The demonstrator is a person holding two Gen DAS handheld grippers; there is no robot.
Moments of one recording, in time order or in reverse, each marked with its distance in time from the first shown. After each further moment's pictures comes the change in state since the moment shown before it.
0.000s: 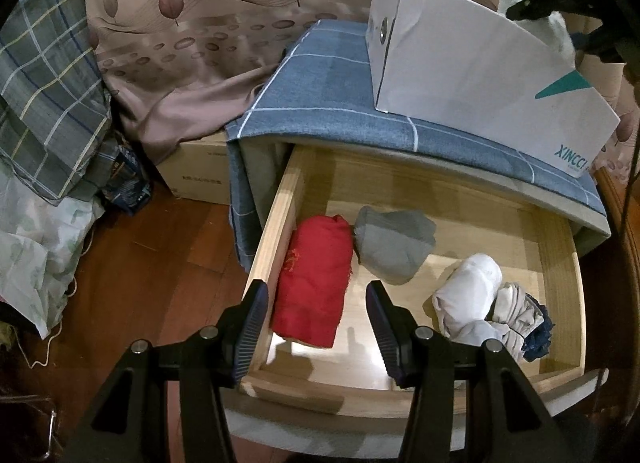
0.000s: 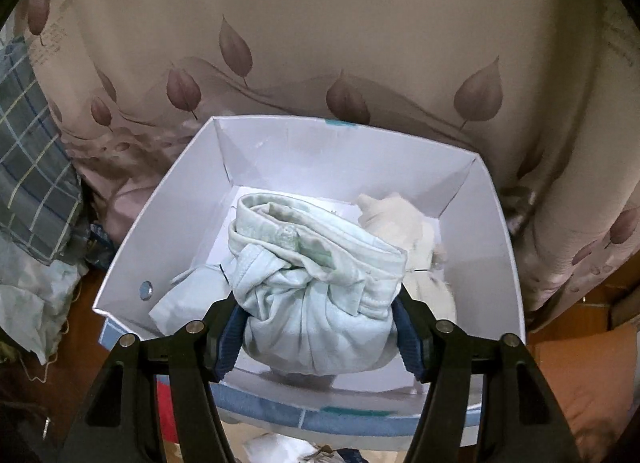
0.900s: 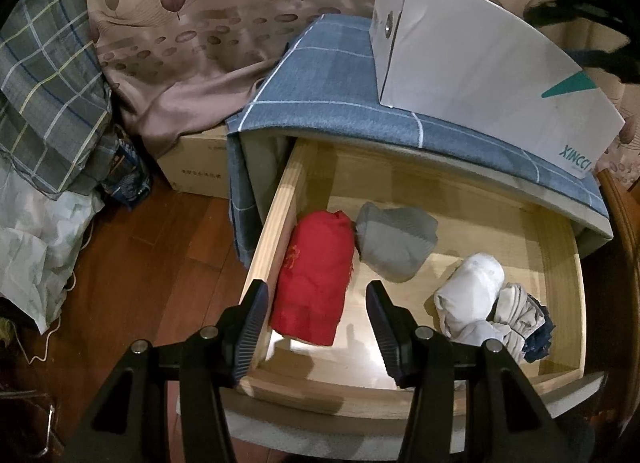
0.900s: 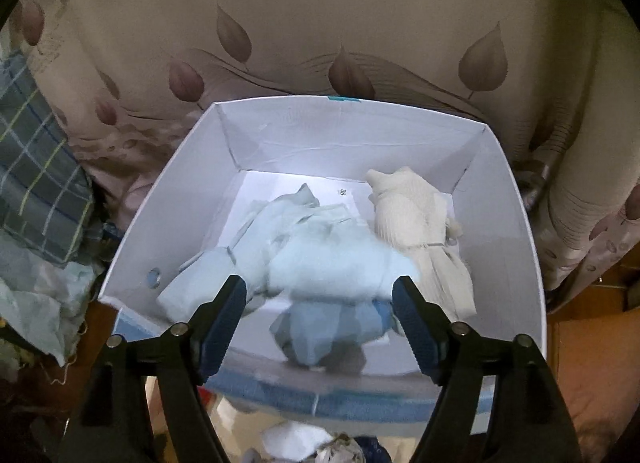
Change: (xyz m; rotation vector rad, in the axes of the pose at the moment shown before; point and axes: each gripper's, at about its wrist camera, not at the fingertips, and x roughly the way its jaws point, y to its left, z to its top) left arm 0.005 0.002 -0.002 -0.013 0.020 0.001; right arm -0.008 -0.010 -0.012 0.039 0.039 0.073
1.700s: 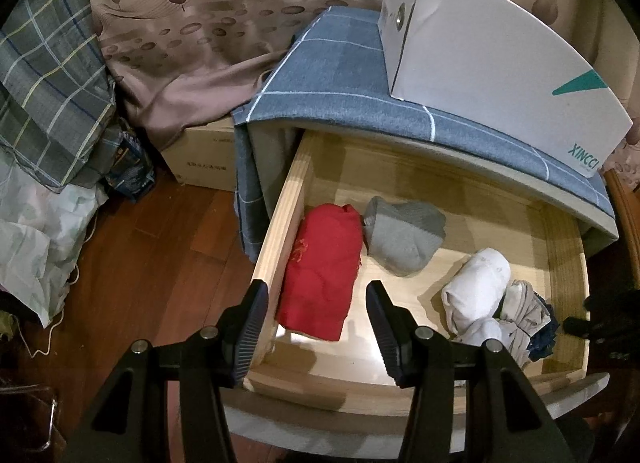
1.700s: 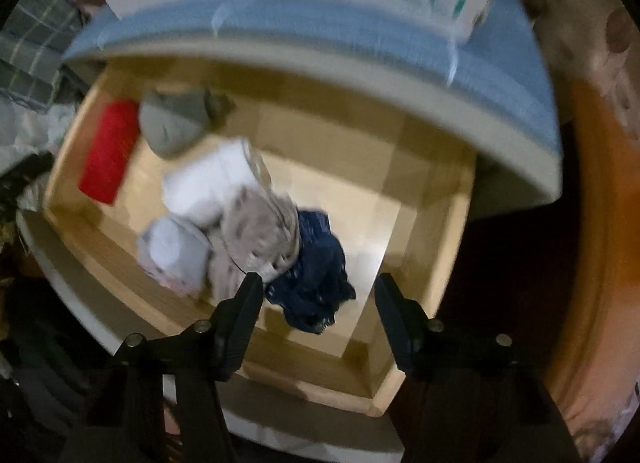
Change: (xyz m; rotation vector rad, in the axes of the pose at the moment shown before) left arm 0.002 0.004 0.001 -0.007 0.026 0.014; right arm 0.047 -0.060 -0.209 -0.144 0.467 -0.020
